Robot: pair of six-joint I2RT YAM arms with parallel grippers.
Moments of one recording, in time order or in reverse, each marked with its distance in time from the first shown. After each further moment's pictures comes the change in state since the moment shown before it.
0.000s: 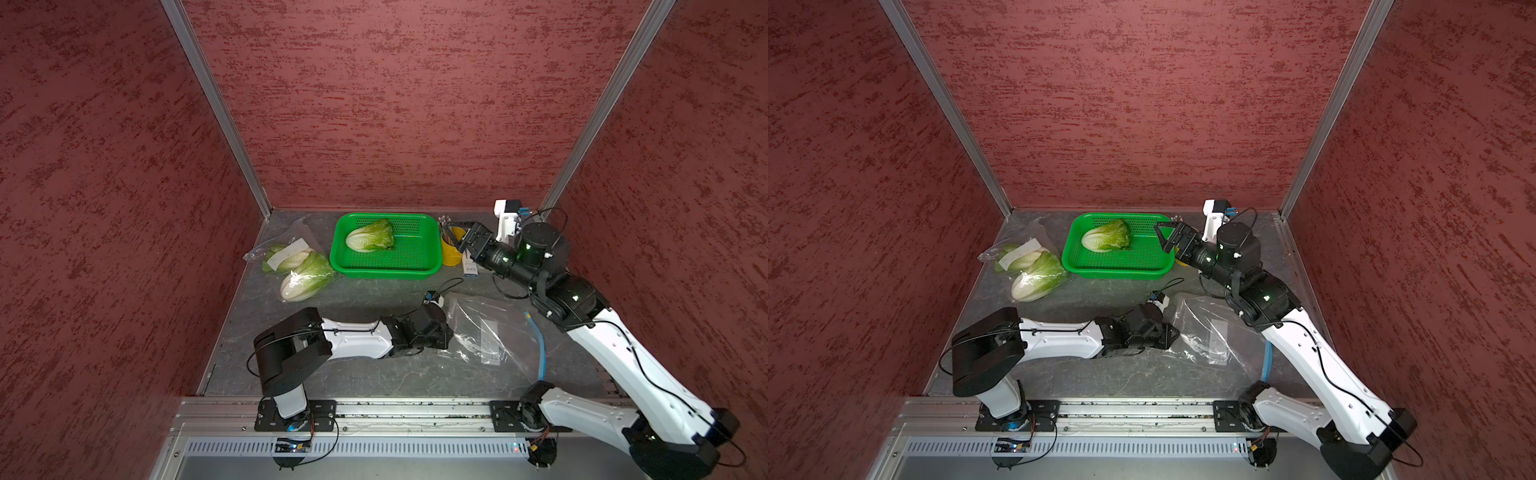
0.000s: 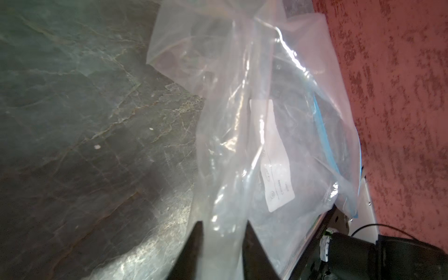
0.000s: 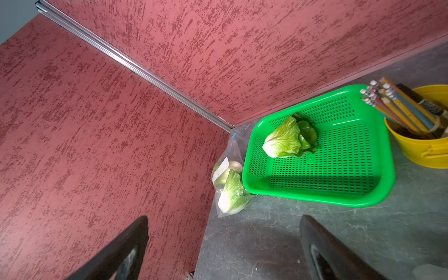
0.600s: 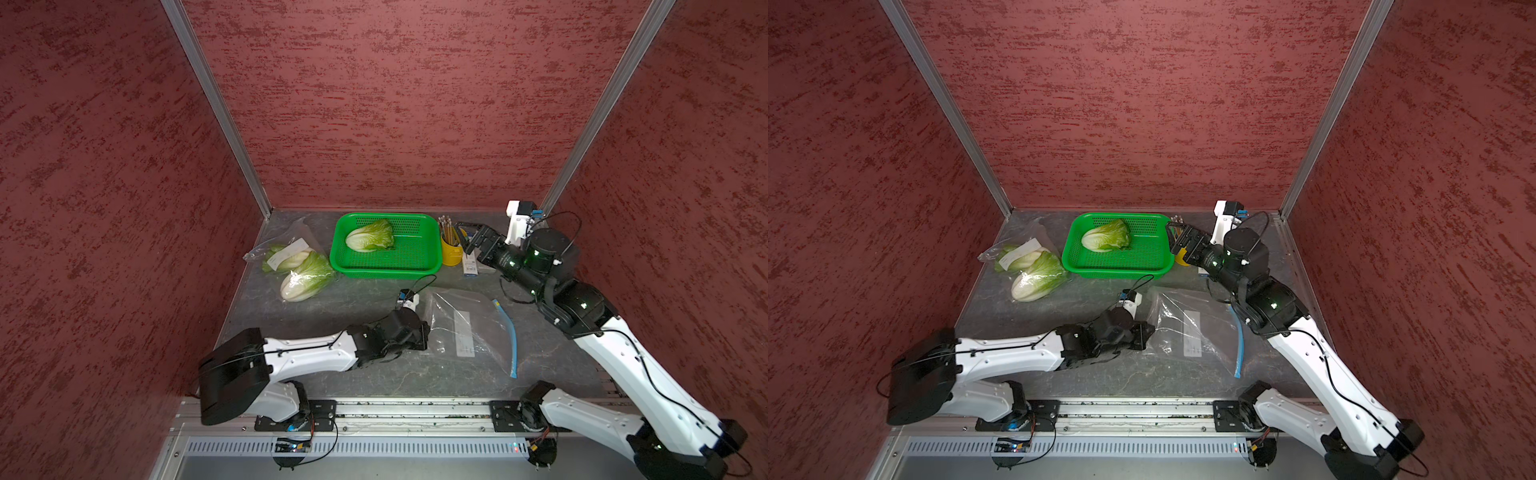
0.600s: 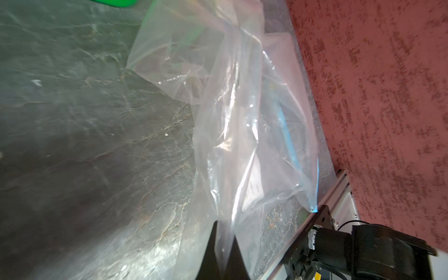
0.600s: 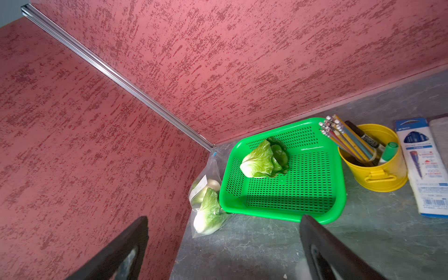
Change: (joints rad) left arm 0.016 -0.407 -0.222 -0.106 -0.113 -0.053; right arm -0.006 -0.047 -0.027 -0.011 0.124 -0.117
